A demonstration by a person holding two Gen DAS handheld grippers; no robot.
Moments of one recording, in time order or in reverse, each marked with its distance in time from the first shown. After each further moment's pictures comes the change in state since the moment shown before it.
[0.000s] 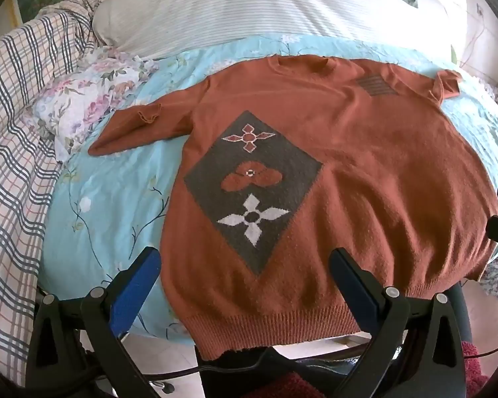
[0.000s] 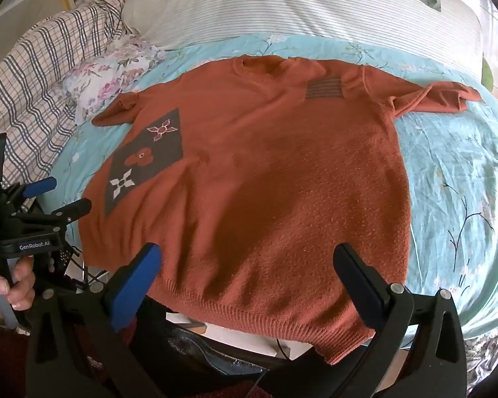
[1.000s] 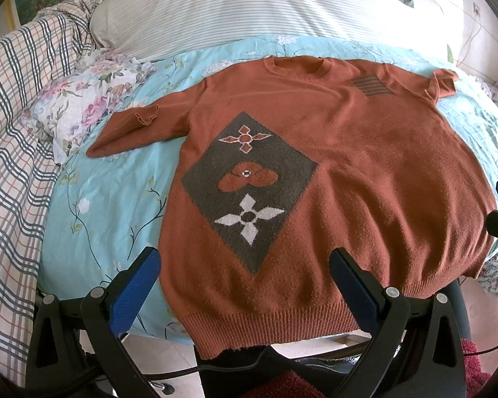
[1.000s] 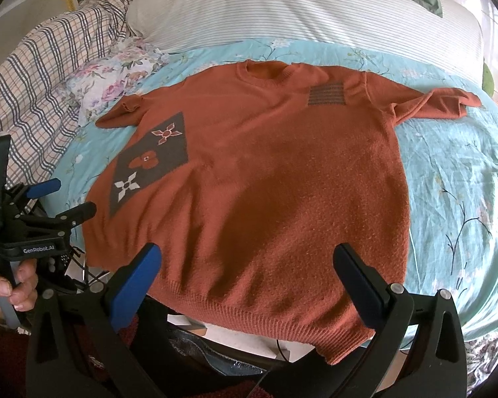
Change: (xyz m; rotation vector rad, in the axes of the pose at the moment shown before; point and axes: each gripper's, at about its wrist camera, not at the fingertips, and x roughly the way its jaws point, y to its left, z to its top) left arm -0.005 -0.002 -0.001 -0.002 -0.006 -0.017; right arm -0.007 0.004 0.004 -0.011 -0.007 0.005
